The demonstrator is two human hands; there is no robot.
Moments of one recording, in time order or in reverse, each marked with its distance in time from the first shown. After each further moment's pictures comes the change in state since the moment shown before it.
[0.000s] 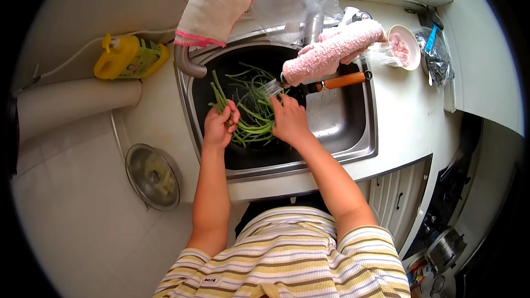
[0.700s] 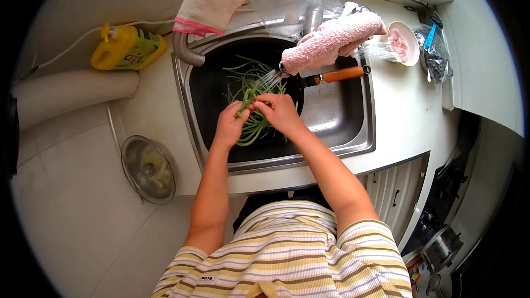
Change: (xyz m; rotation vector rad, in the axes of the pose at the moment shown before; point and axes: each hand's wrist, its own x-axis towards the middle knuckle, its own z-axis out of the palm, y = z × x) left_hand -0.010 -0.024 0.023 0.898 0.004 0.445; right_hand 0.009 -0.010 0.004 0.678 0.047 -0.076
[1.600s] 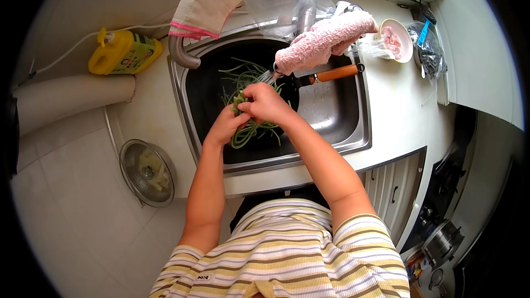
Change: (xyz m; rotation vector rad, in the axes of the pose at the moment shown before) left_hand 0.014 0.013 -0.006 -0.417 -0.347 -0.380; right_hand 0.031 -0.050 -0.012 0.192 -0.405 0.346
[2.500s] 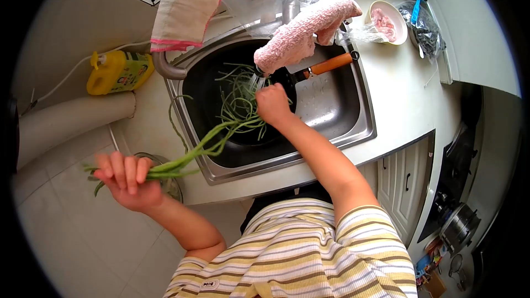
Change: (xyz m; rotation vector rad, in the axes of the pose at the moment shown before) left_hand -0.127 0.155 -0.013 -0.782 0.023 0.768; right_hand 0.028 0.108 -0.003 -1.066 0.568 -0.282
